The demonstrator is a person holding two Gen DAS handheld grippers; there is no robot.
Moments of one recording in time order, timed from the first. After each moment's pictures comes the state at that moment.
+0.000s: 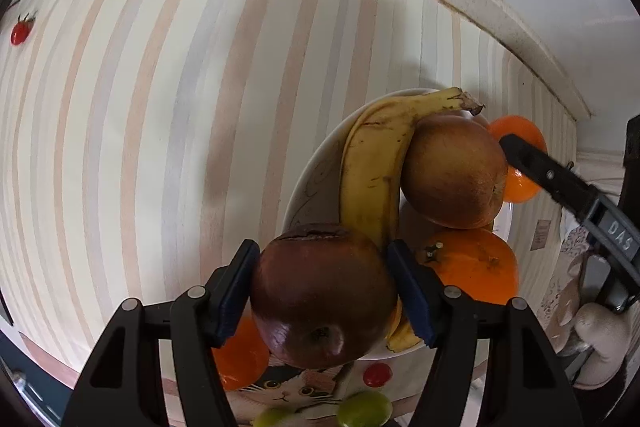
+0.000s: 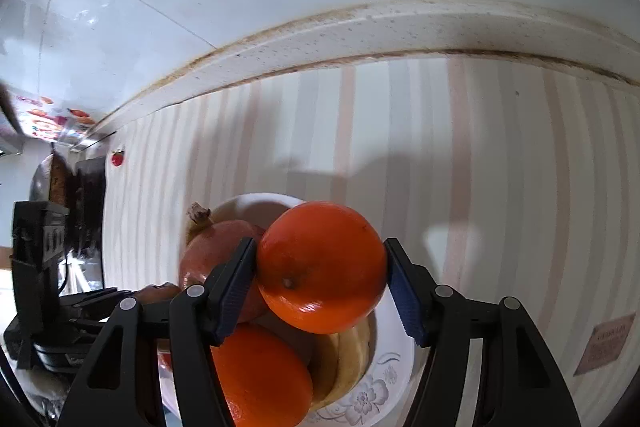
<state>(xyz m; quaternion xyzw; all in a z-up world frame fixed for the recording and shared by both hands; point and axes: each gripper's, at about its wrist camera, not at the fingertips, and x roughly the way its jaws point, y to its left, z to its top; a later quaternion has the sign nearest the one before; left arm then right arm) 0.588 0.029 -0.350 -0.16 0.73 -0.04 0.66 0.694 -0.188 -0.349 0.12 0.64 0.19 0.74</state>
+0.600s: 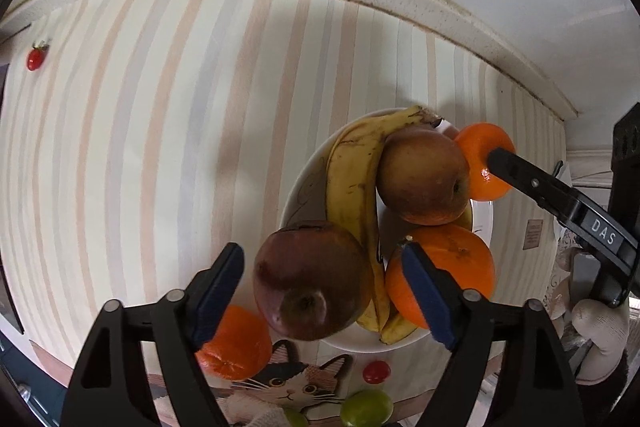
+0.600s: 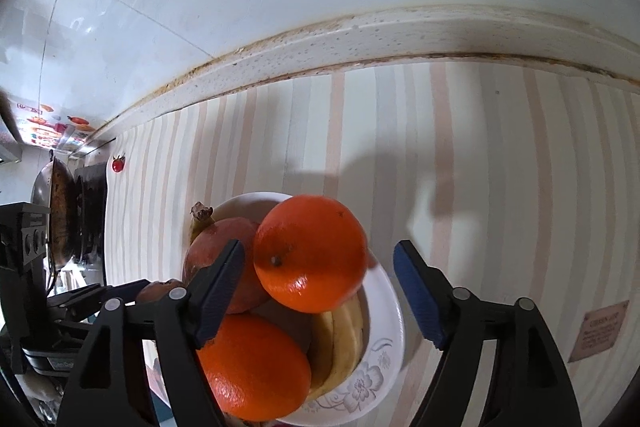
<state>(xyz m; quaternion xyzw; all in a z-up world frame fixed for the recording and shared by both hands) 0.590 0.024 -0.322 -0.15 0.70 -0.04 0.70 0.681 -0.202 -0.334 0.12 0.64 0.16 0.75</state>
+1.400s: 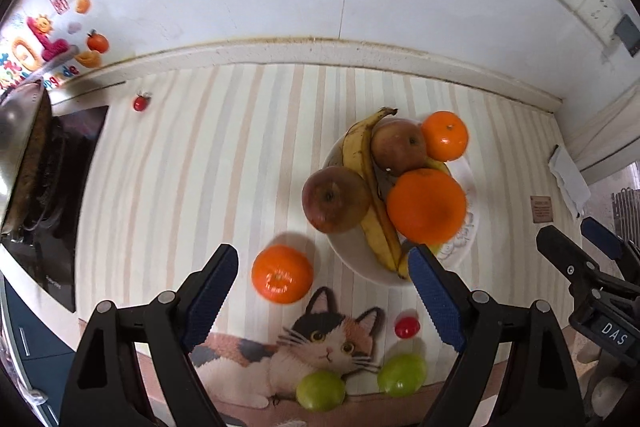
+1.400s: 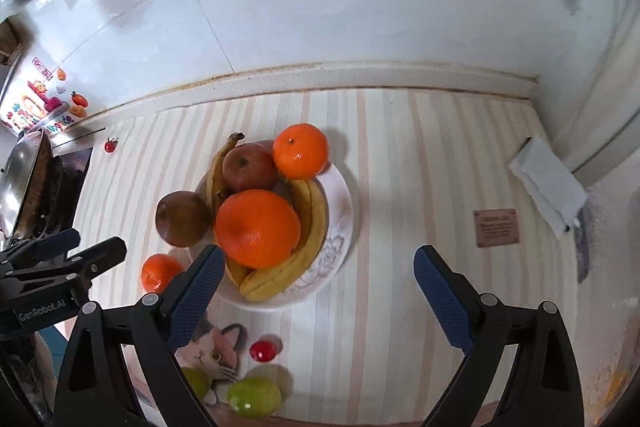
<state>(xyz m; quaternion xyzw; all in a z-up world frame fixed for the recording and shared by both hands) 0.477 0.004 -0.214 -0.05 0.58 0.02 0.81 0.497 -0.197 -0.202 0.02 0.53 0.05 0.84</state>
